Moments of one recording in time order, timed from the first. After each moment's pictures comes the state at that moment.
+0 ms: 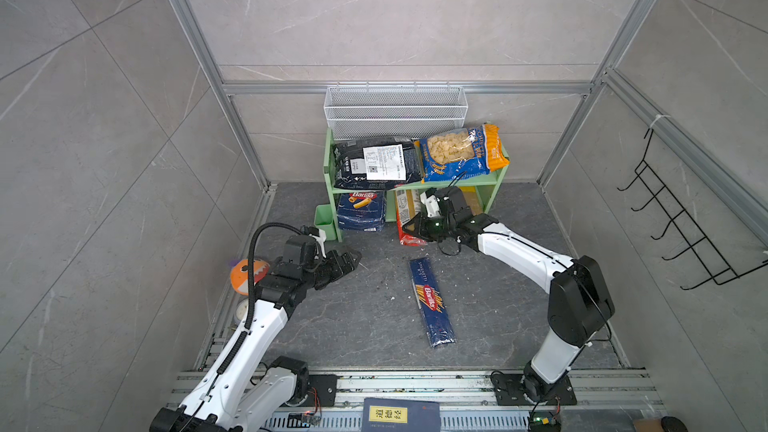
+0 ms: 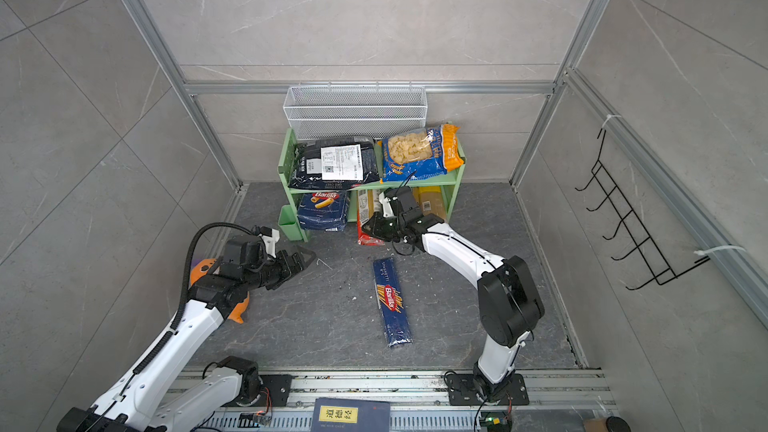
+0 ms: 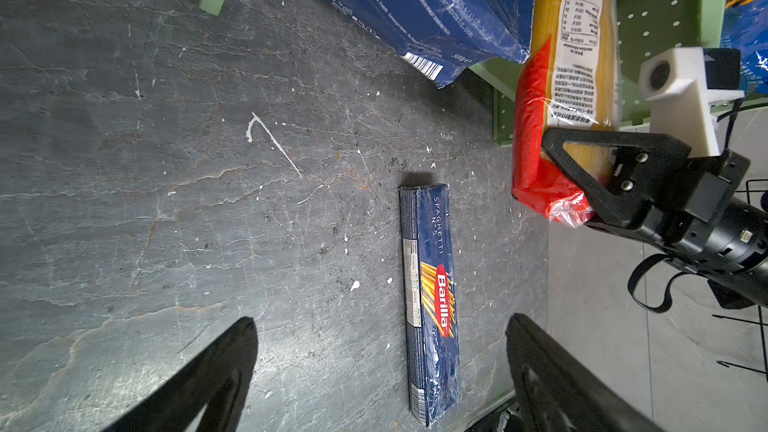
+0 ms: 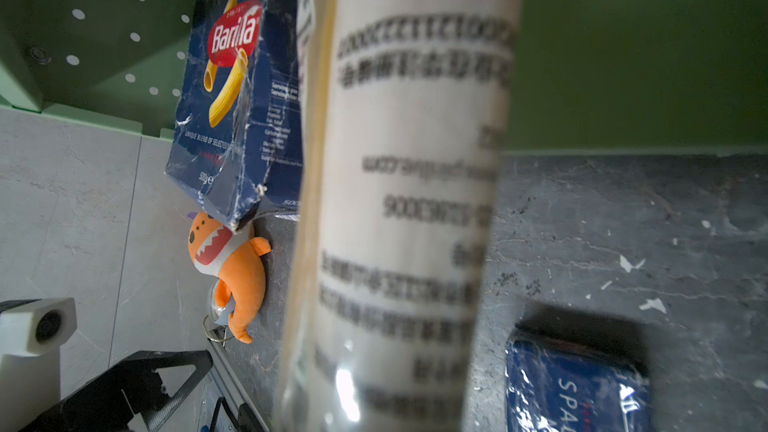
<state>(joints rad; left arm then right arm) -0.28 0.94 0.79 -0.57 0.35 -0.72 0.55 1.76 1.37 -0.29 -0.39 0.69</state>
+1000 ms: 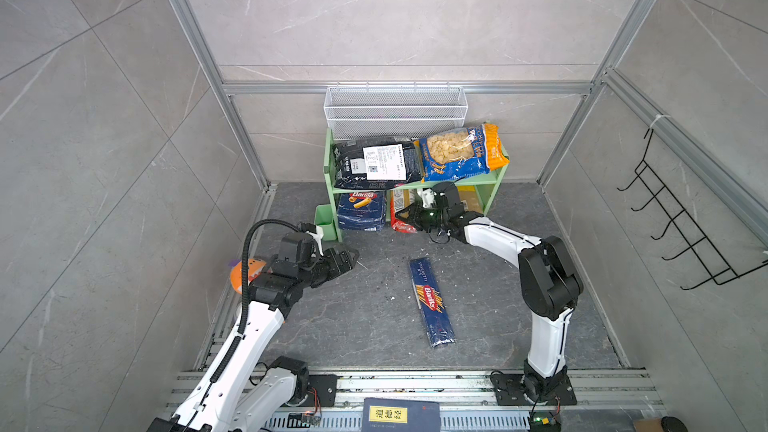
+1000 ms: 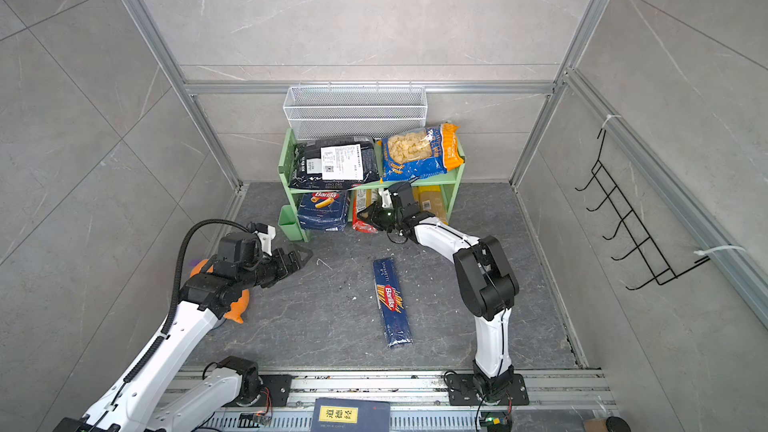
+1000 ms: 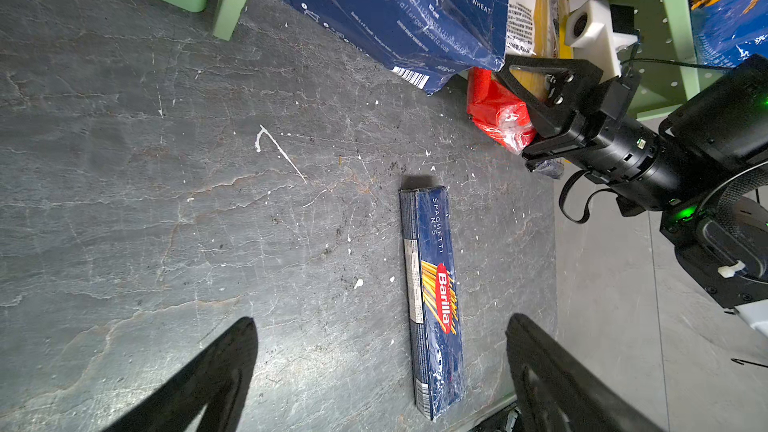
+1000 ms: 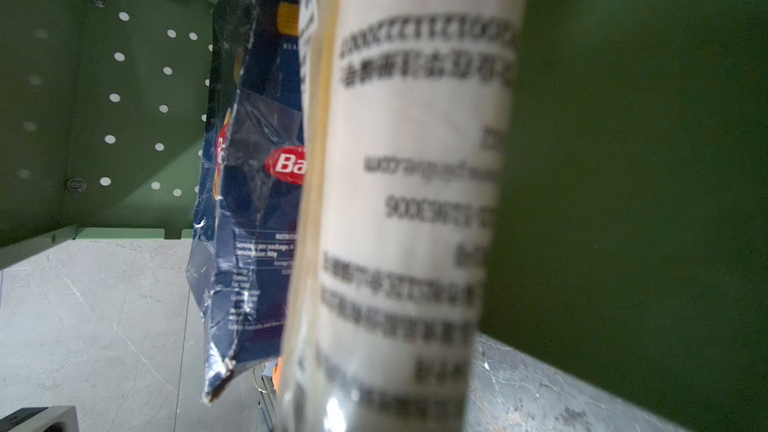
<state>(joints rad) -0.28 0.92 0.86 -0.66 0.32 -0.68 0.48 1.99 1.46 0.00 -0.53 0.86</state>
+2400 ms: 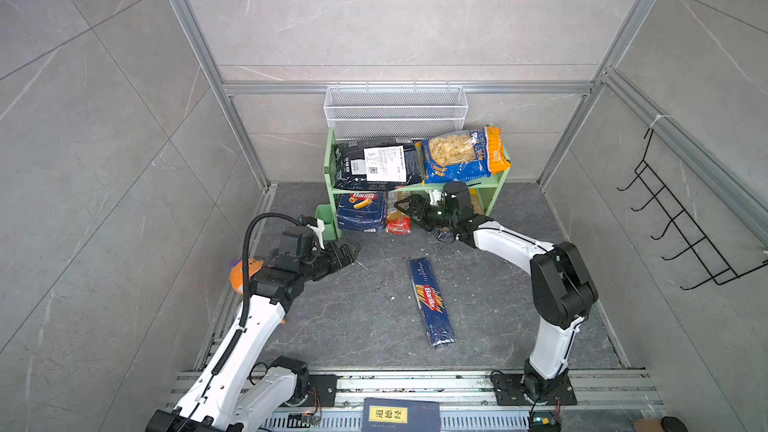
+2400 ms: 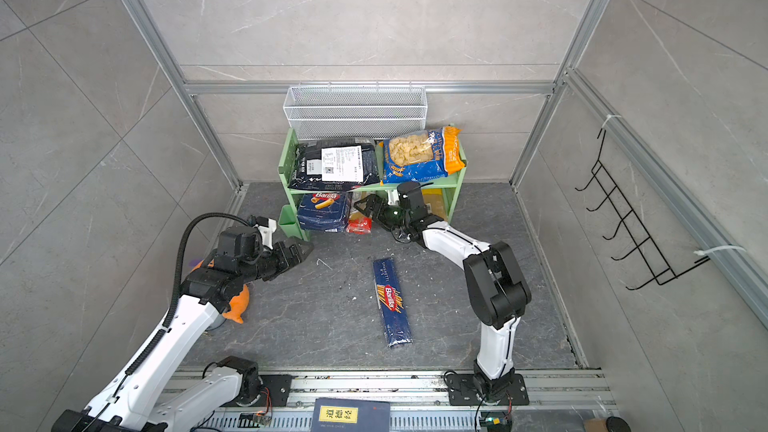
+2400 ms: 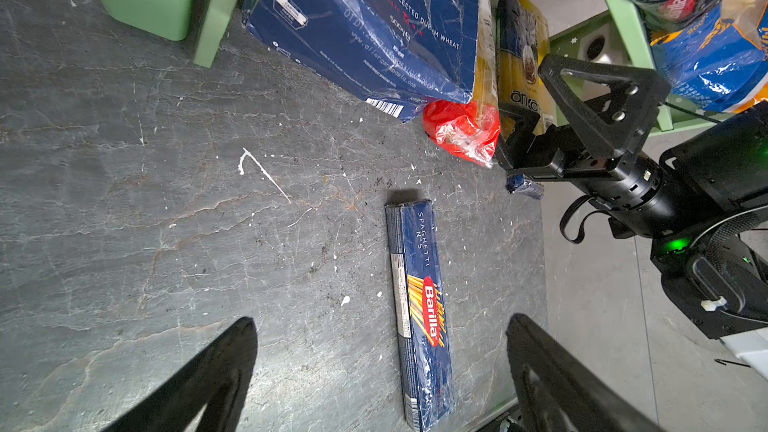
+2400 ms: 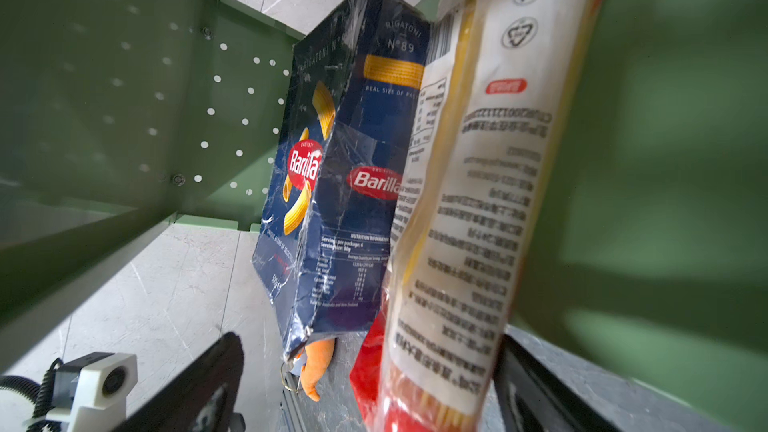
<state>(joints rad) -0.28 0.96 0.90 -0.62 0.33 -0.68 0.46 1.87 1.32 0.14 -0.56 0.90</state>
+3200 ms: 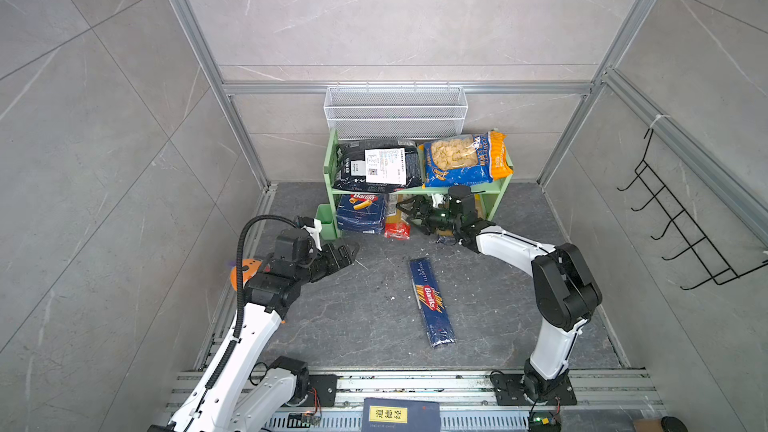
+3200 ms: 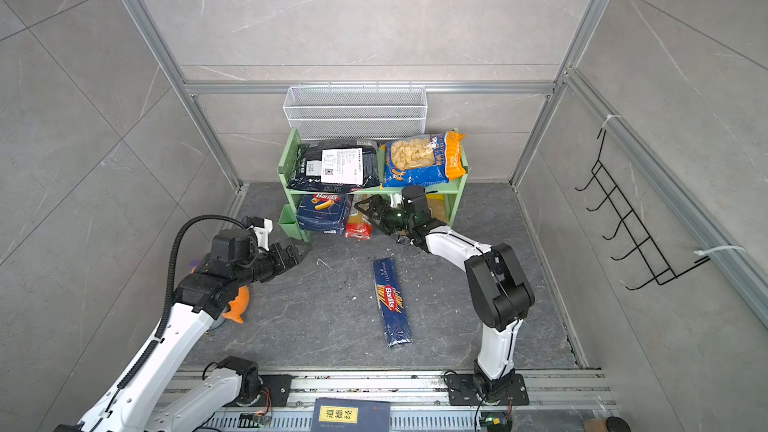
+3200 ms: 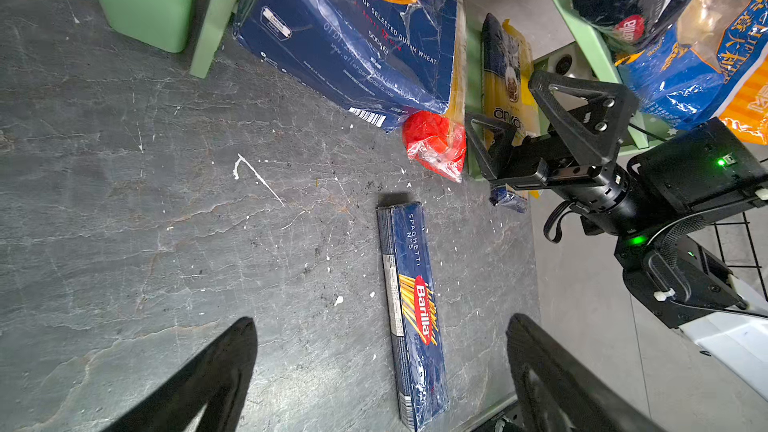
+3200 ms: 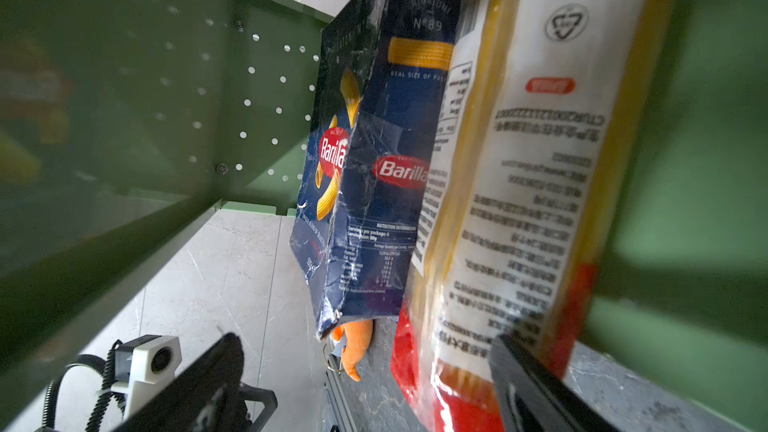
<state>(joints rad) -0.28 0.91 0.90 -0.63 0.33 -0.68 0.44 1.87 1.26 0.28 -0.66 1.03</state>
